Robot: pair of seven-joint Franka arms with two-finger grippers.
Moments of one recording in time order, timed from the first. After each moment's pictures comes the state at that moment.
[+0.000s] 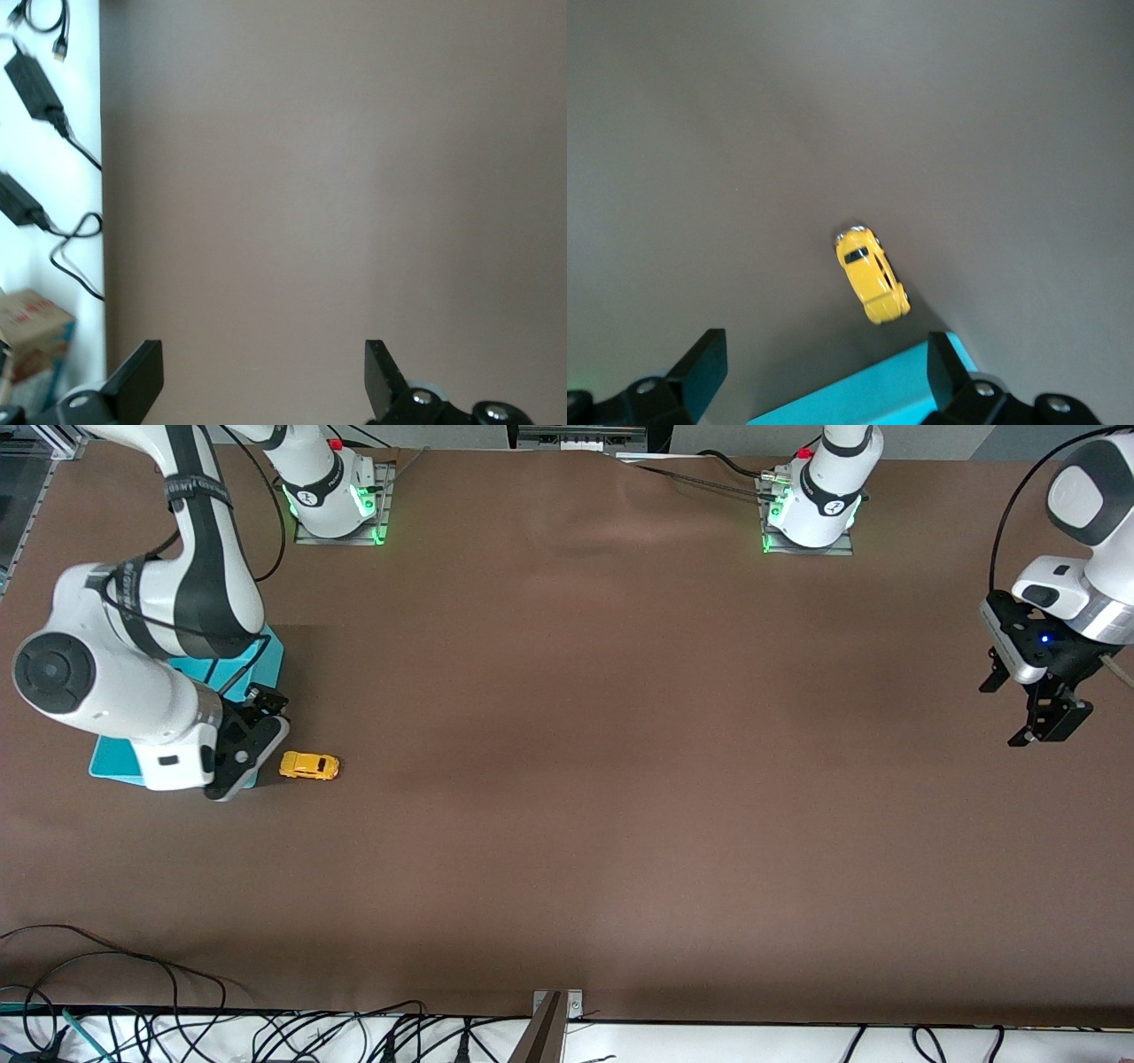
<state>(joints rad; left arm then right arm) 0.02 -0.14 0.09 -2.14 -0.01 2.27 1.55 0.39 0.39 -0.31 -1.65 0.15 1.87 -1.02</state>
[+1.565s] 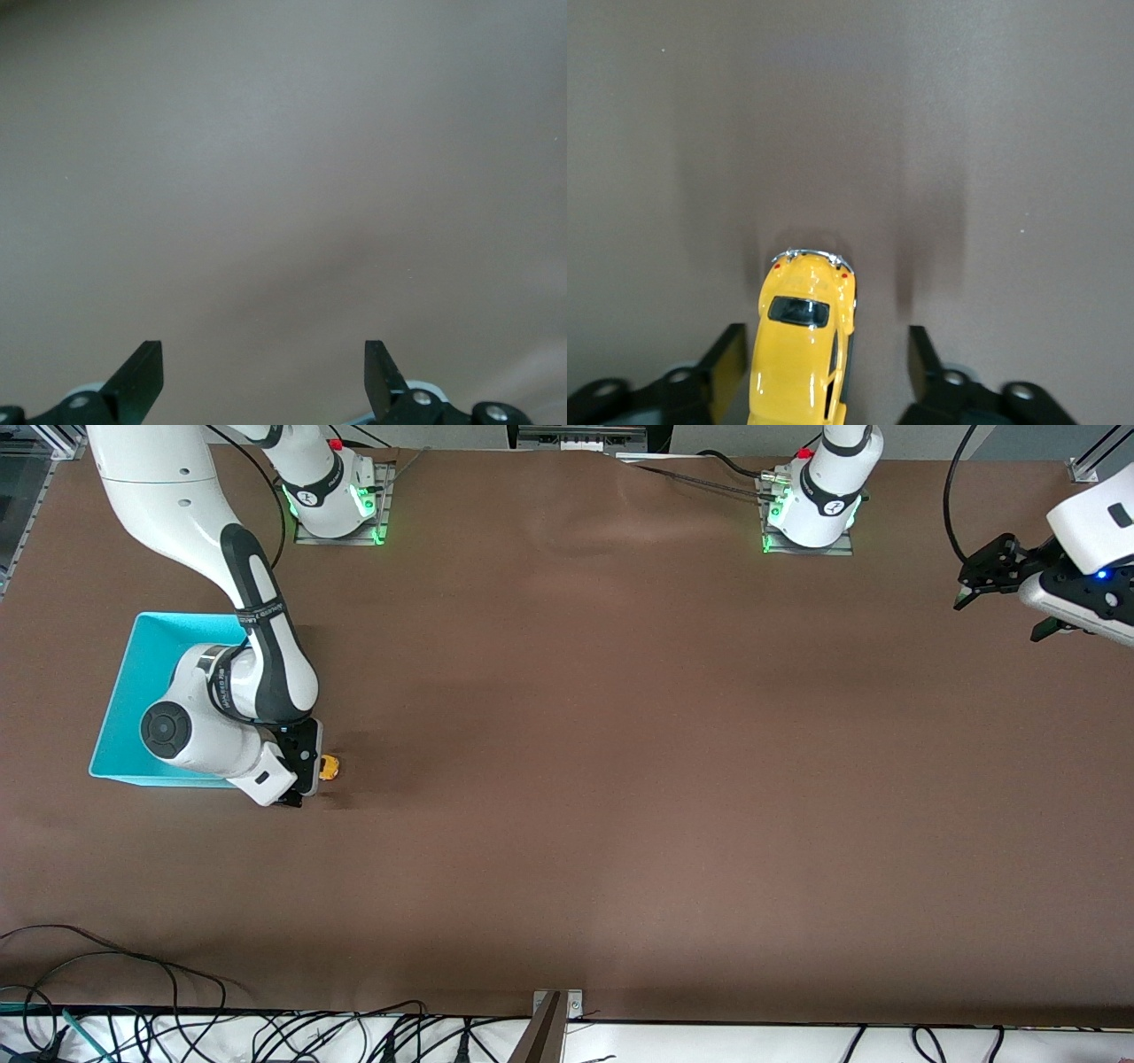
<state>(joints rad) -0.03 -0.05 0.00 -1.62 -0.01 1.50 0.34 0.33 0.58 -0.28 -1.88 0.29 2.33 -1.72</state>
